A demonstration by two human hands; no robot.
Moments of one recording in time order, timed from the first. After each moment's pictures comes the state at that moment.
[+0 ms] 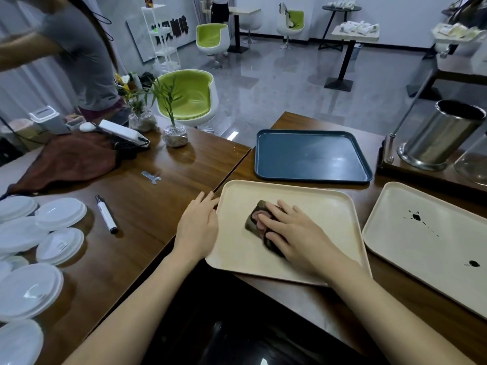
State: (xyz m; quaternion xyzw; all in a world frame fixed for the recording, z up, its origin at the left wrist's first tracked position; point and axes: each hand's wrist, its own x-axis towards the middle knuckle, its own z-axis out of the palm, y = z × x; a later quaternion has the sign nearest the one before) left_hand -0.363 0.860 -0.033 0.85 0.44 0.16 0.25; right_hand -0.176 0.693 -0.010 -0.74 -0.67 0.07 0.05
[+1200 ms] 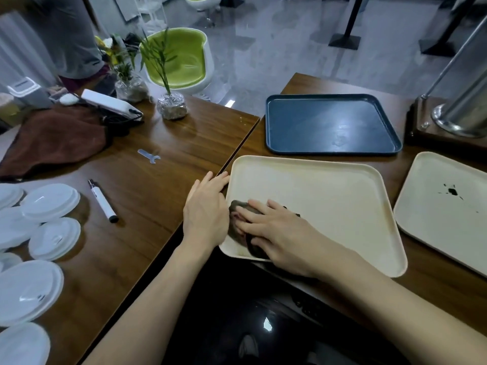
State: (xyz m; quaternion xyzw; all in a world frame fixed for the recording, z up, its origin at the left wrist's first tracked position) left_hand -0.362 0.864 -0.043 0.84 0.44 0.22 0.23; right_hand -0.235 0.722 -0.008 -0.64 -0.76 0.12 0.06
